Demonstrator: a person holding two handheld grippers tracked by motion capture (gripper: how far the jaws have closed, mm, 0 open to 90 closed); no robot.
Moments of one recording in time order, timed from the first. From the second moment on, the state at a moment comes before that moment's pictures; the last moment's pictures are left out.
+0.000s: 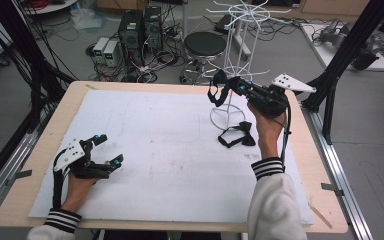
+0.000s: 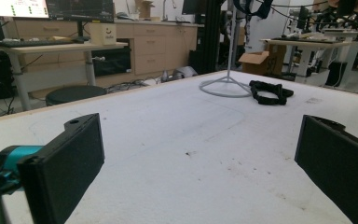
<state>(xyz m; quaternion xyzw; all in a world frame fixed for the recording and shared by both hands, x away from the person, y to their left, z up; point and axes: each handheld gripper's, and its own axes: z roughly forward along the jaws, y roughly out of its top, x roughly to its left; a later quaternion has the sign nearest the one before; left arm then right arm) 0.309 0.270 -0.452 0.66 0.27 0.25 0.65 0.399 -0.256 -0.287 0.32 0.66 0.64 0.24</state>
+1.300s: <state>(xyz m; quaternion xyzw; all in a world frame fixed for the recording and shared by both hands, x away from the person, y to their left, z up) 0.307 0.271 -0.453 0.66 0.27 0.25 0.66 0.388 -0.251 -0.280 0.34 0.68 0.57 0.32</state>
